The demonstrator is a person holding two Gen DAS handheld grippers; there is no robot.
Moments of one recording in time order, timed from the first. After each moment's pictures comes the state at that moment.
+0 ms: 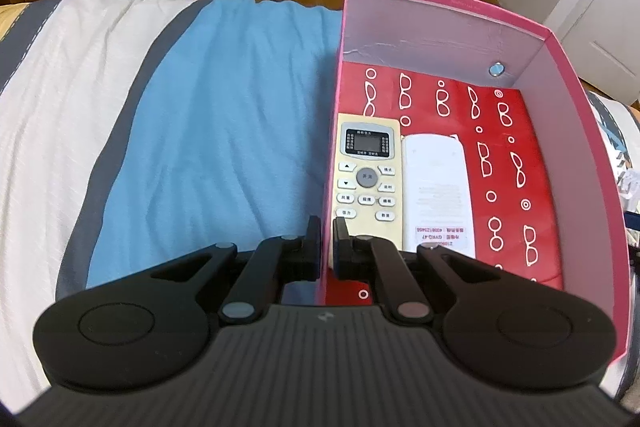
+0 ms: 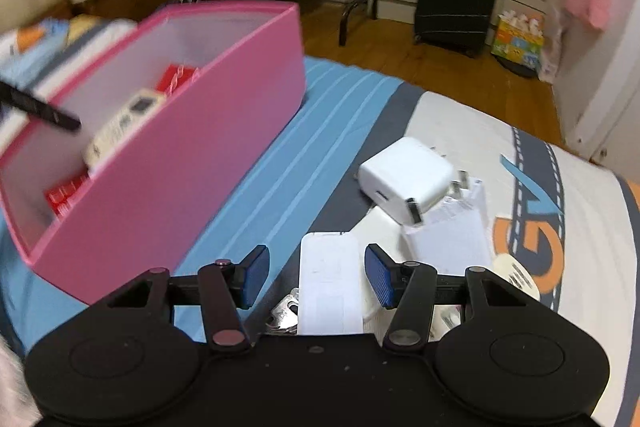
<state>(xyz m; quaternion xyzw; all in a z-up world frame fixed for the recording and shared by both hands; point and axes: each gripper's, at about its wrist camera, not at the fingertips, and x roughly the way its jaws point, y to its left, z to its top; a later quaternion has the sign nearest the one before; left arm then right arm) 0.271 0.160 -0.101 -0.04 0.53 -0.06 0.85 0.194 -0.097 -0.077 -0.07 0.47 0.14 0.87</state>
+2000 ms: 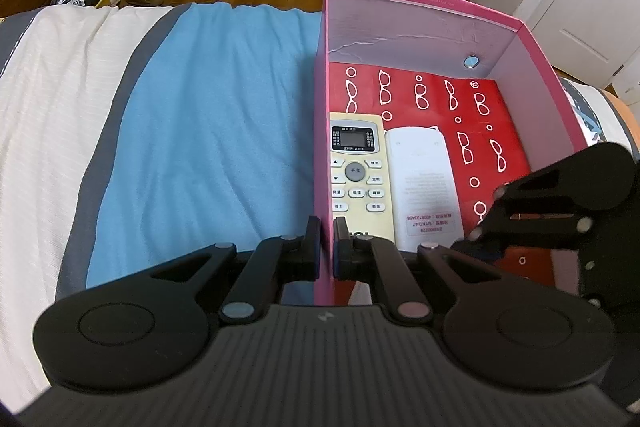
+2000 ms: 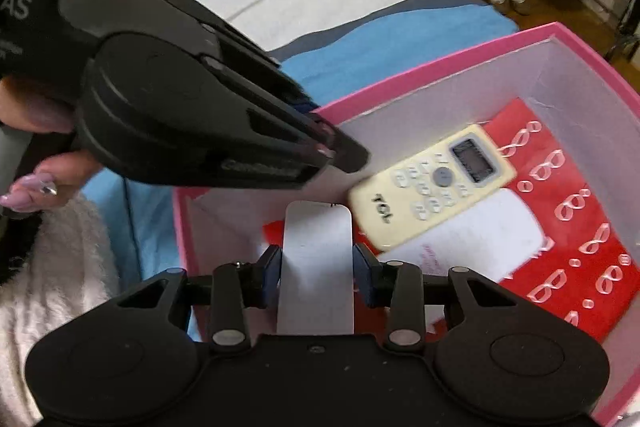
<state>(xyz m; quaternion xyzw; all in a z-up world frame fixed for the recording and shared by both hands) 0.266 0.171 -0.098 -0.04 0.52 -0.11 0.85 0.242 0.131 -0.065 -0.18 0.52 0.44 0.71</state>
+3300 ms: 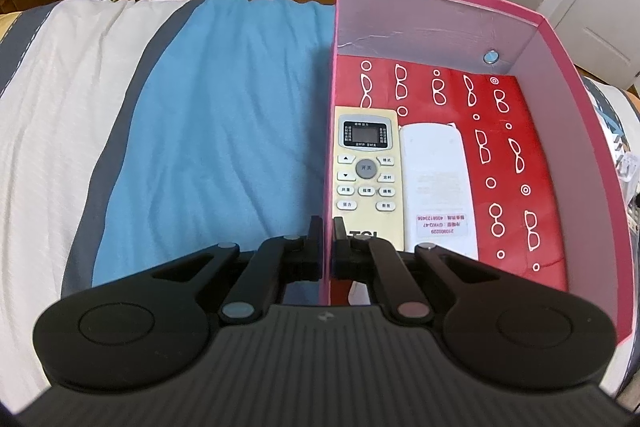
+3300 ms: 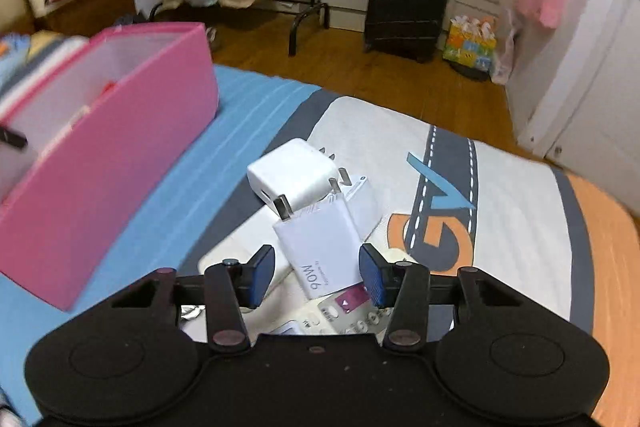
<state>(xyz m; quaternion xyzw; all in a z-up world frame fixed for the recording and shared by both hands) 0.269 0.163 -0.101 -0.03 0.53 -0.07 0.84 0.195 -0.163 -0.064 -0.08 0.45 0.08 0.89</state>
